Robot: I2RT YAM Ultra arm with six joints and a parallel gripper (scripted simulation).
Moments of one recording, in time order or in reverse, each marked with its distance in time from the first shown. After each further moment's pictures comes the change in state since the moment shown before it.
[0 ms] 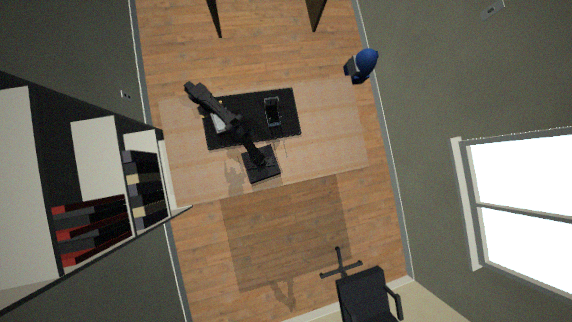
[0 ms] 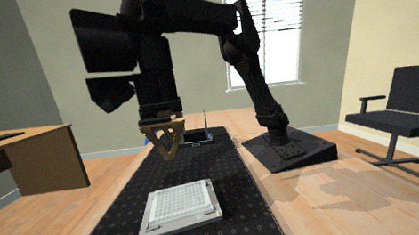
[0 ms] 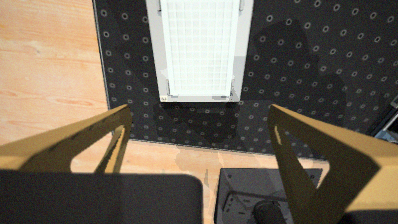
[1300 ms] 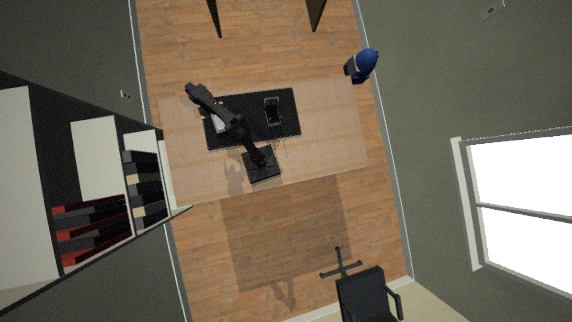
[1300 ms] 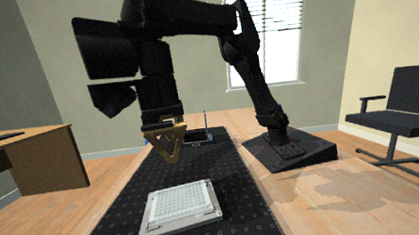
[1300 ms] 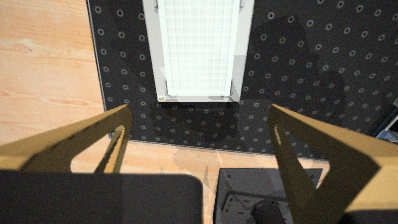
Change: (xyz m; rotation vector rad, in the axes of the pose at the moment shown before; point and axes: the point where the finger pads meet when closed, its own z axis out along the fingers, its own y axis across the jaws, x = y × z) arm 0.003 0.000 0.008 0.008 0.014 -0.003
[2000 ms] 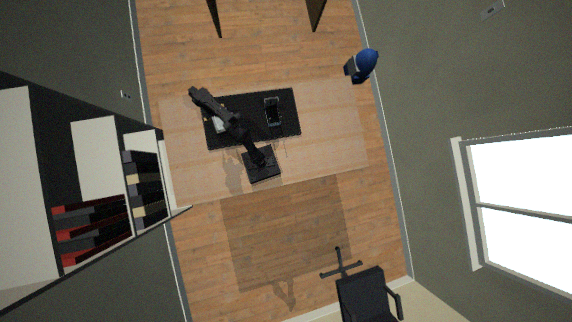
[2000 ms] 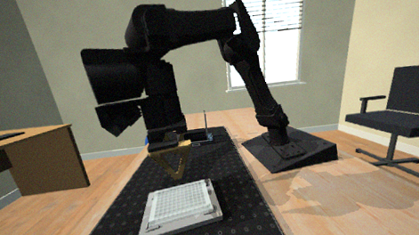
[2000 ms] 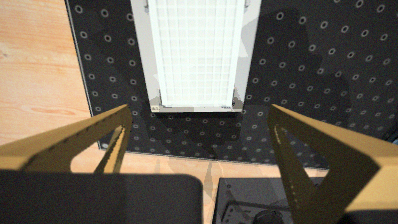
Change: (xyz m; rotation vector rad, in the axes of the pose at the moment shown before) arm 0.003 -0.001 0.033 0.011 0.018 -0.003
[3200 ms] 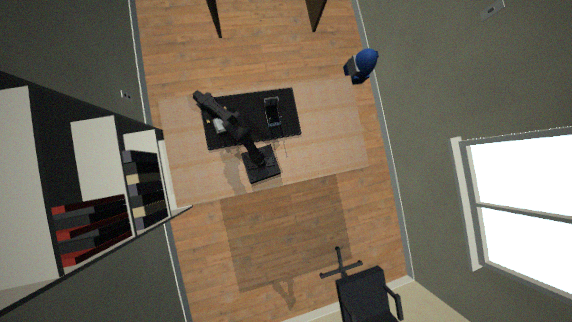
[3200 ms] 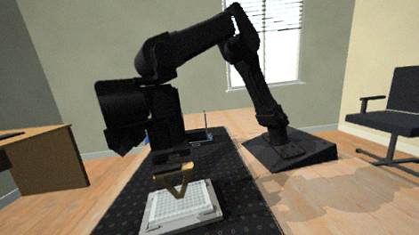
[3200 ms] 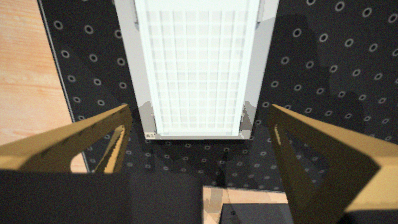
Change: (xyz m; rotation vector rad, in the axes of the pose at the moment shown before) arm -0.004 0.001 0.043 -0.012 -0.029 0.003
